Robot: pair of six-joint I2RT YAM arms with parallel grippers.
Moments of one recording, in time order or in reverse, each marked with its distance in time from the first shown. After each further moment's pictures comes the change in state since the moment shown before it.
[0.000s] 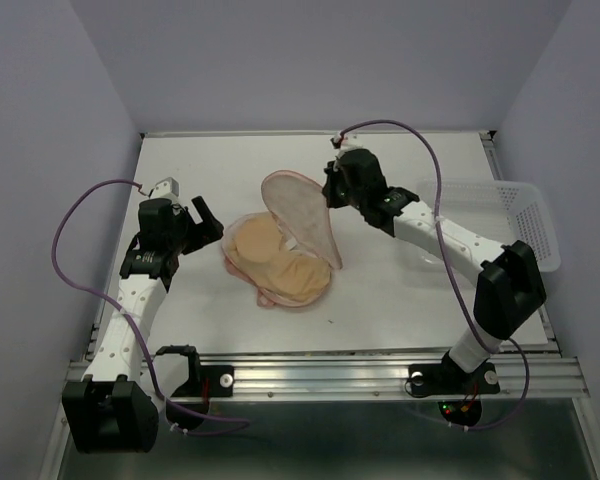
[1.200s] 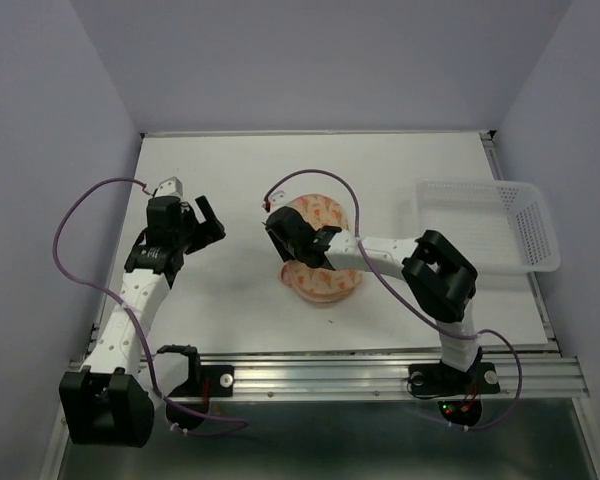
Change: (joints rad) left arm -0.087 0.037 0.027 -0.026 -0.113 -0.031; right arm 0.224 0.309 0.014 -0.005 0.190 -0.079
